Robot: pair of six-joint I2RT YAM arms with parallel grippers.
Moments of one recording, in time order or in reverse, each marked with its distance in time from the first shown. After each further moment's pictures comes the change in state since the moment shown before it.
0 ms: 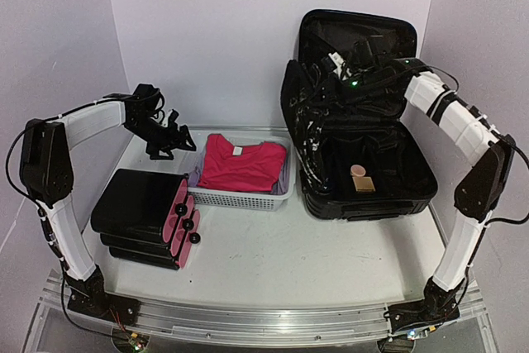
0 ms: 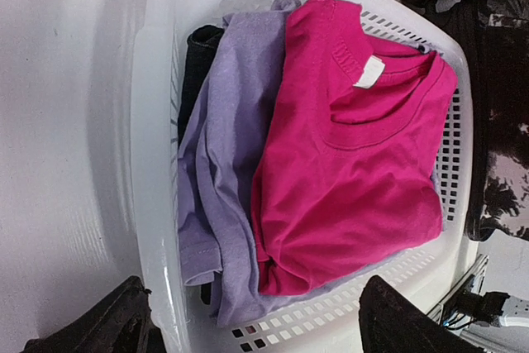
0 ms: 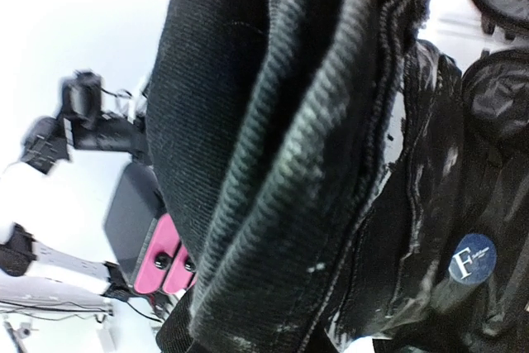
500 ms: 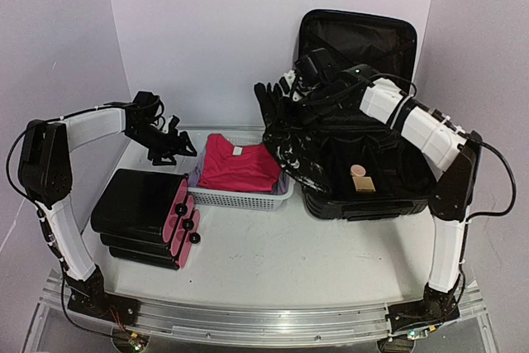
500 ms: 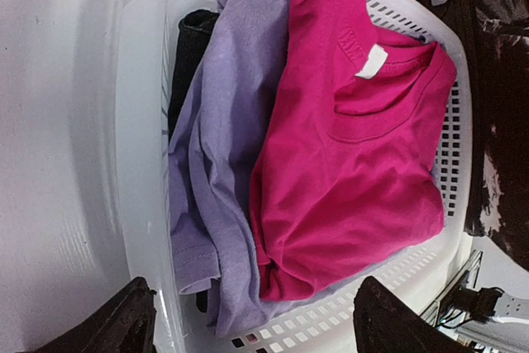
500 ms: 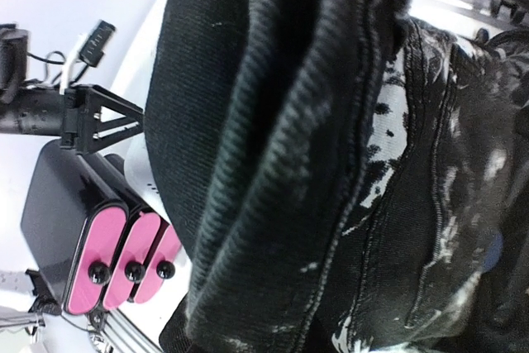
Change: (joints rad) left arm 0.001 -0.006 -0.086 0.081 0.044 -0.002; right arm 0.282 0.164 0.140 -0.098 0.402 0.020
